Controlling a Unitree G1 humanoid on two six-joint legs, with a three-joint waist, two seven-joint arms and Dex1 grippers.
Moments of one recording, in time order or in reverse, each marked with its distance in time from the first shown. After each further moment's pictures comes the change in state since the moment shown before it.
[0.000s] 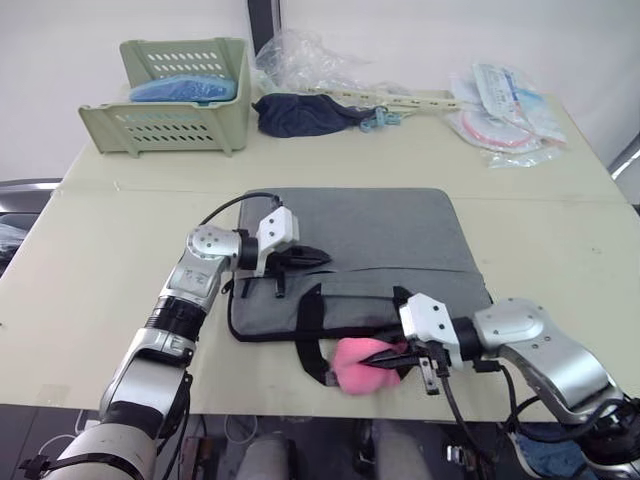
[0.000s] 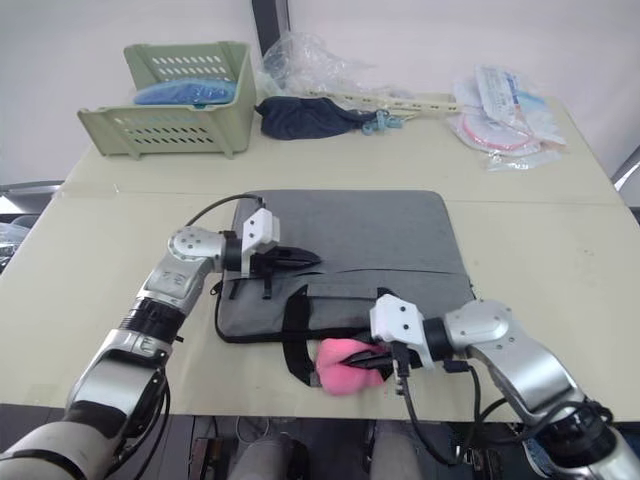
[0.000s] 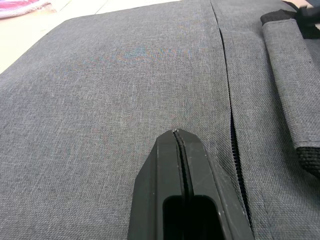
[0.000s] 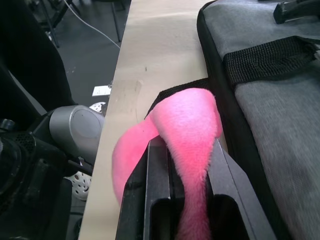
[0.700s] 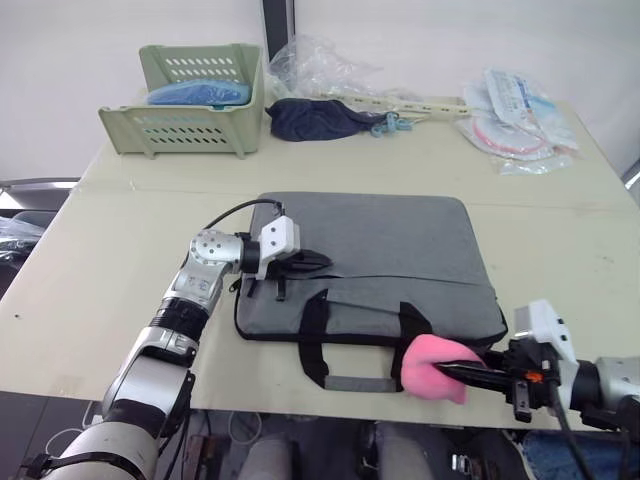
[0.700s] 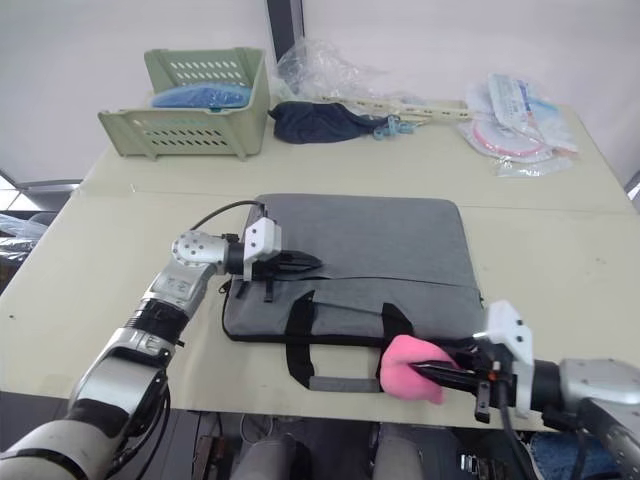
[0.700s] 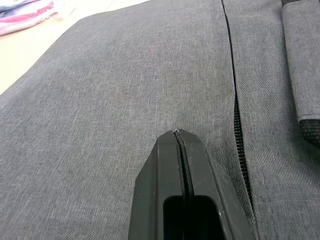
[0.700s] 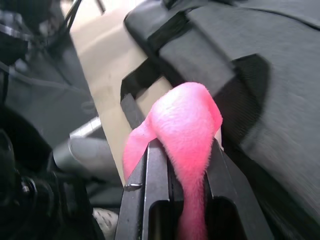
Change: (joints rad) left arm -0.011 -0.010 -0.021 0.115 0.010 -0.190 -0.009; right arm 0.576 -0.062 -0.684 -0.150 0.377 0.244 -0.125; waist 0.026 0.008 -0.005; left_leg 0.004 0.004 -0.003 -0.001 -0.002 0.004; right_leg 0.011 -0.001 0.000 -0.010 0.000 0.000
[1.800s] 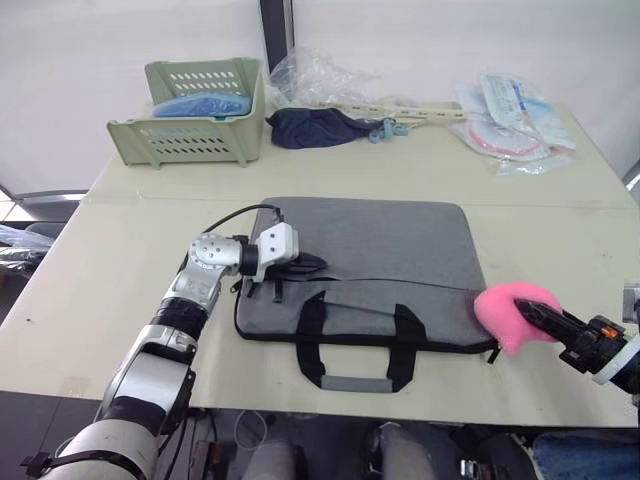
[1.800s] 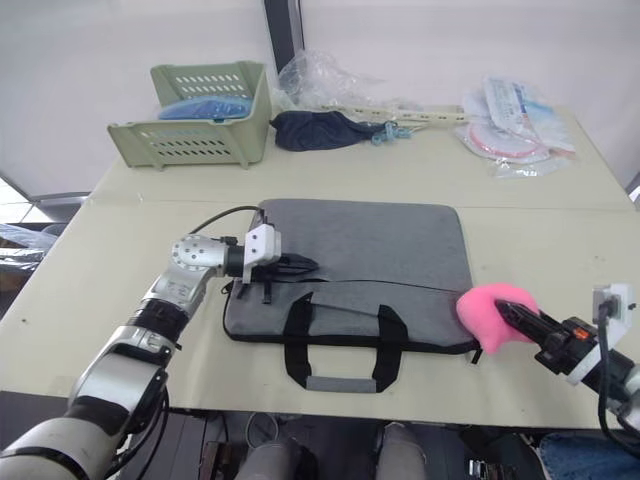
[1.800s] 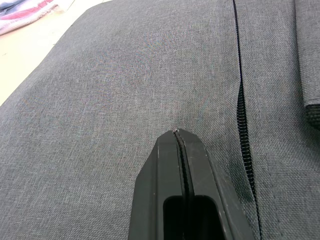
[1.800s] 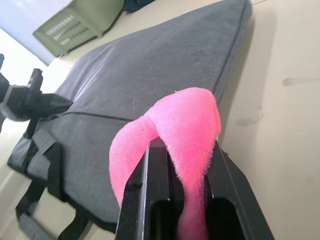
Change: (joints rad) left arm -0.017 0.000 -0.014 0.090 0.041 -0.098 0.029; right arm -0.192 0.167 -0.185 0.404 0.200 0.148 -0.329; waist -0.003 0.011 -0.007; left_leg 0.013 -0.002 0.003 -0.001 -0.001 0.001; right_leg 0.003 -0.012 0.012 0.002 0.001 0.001
